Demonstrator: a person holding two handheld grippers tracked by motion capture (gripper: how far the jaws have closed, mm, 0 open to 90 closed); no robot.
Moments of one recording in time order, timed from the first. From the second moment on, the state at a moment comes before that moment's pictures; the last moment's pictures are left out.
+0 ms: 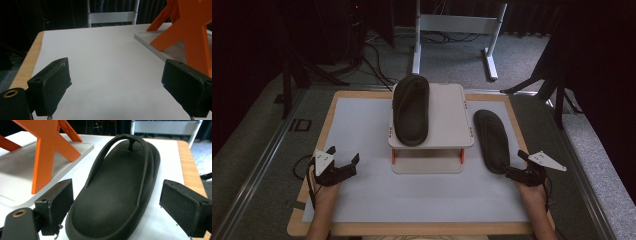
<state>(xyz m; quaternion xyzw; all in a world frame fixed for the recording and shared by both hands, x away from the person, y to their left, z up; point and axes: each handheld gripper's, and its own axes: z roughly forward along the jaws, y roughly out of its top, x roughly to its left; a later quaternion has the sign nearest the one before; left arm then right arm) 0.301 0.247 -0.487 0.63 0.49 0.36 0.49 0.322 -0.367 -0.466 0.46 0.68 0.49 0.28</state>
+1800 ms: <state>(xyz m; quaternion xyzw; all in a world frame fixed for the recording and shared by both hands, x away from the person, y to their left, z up) 0.294 0.243 -0.488 0.64 0.46 0.35 0.51 0.476 -0.361 -0.377 0.48 0.82 0.28 0.16</state>
